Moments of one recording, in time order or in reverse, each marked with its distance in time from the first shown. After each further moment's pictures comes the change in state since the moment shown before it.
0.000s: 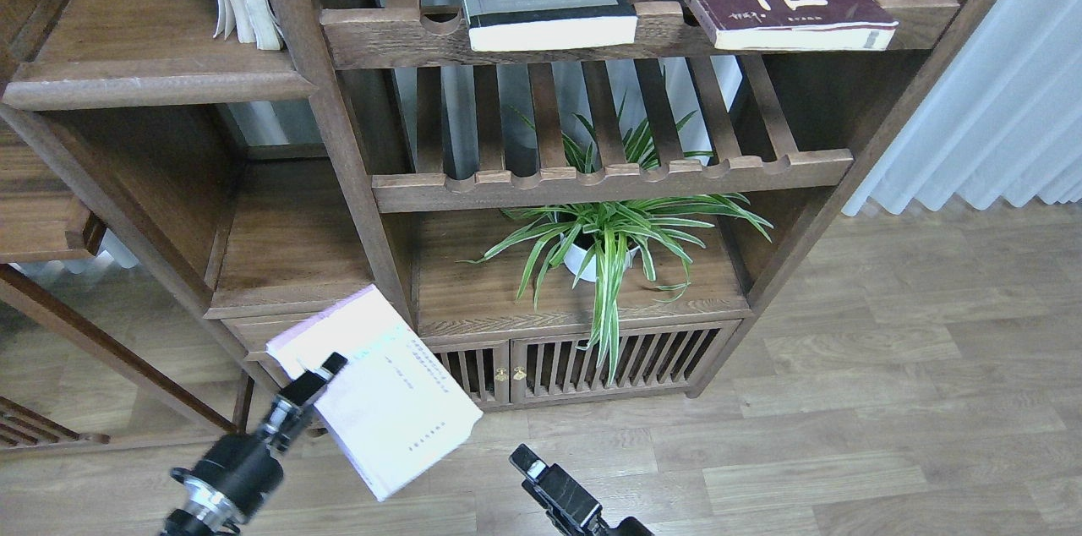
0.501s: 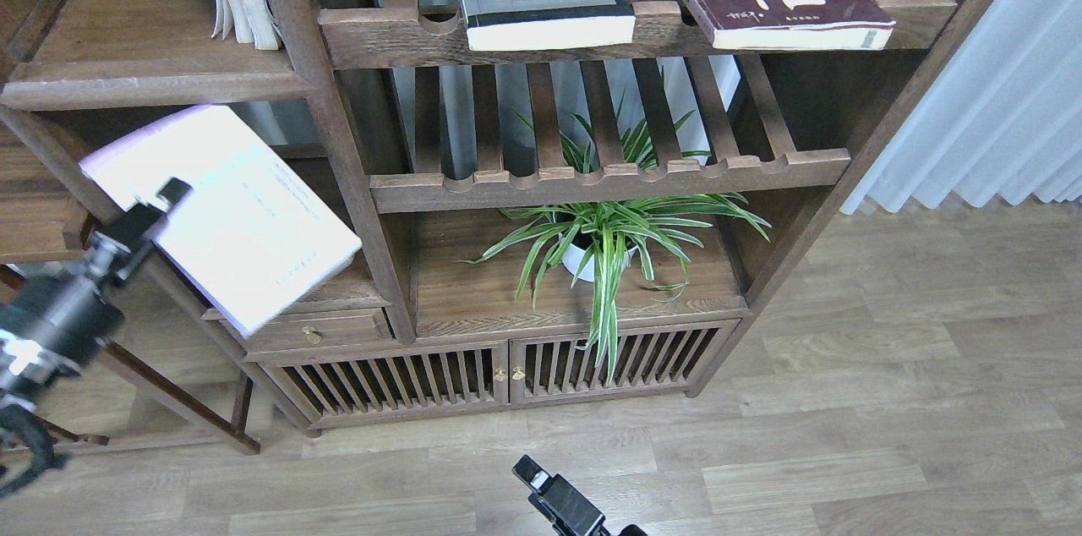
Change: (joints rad) left arm -0.320 0.299 -0.145 -0.003 -0.069 0.000 -0.009; right arm 0.005 0.000 -0.006 -0.035 -0.001 0.000 0.000
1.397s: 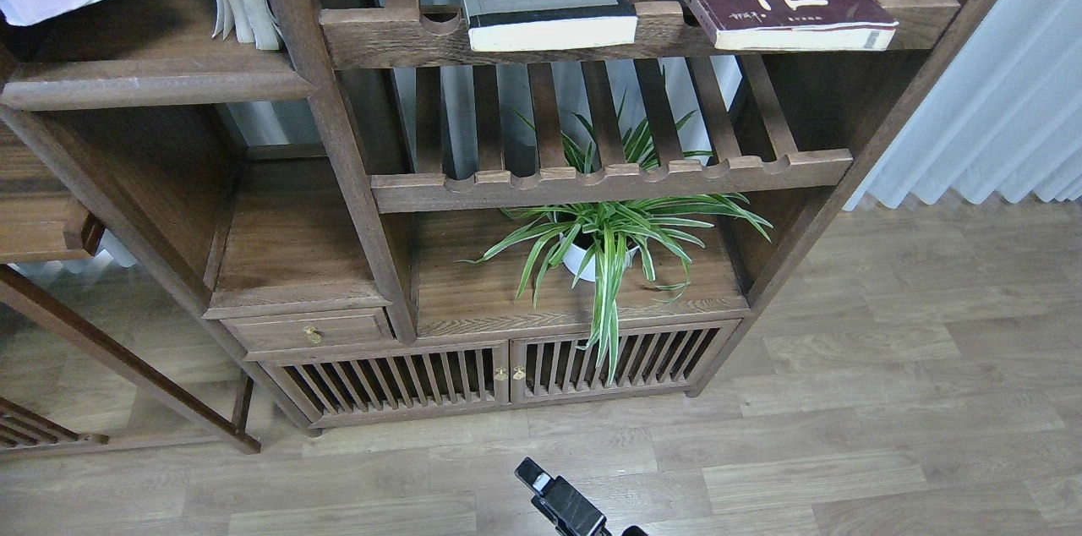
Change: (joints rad) left arm -0.565 0.005 -0.068 0.319 0.551 0.000 0.138; right arm 0.008 0.000 0.008 -0.005 0.003 0.000 0.001
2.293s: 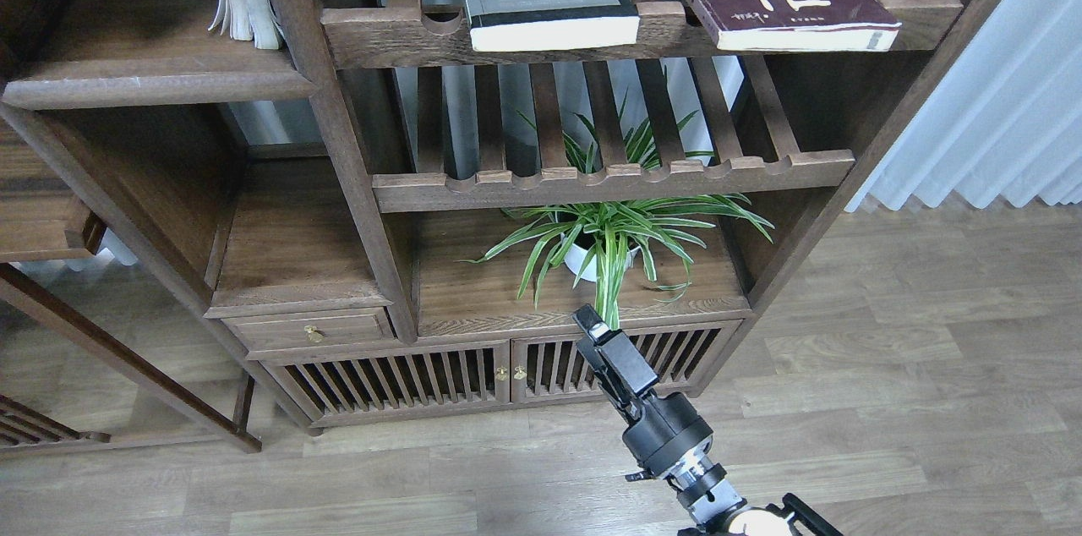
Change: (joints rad) left arm -0.156 -0.344 -0.154 0.161 0.464 0.000 -0.041; right arm 0.134 0.000 0.219 0.129 0.036 0.000 0.016
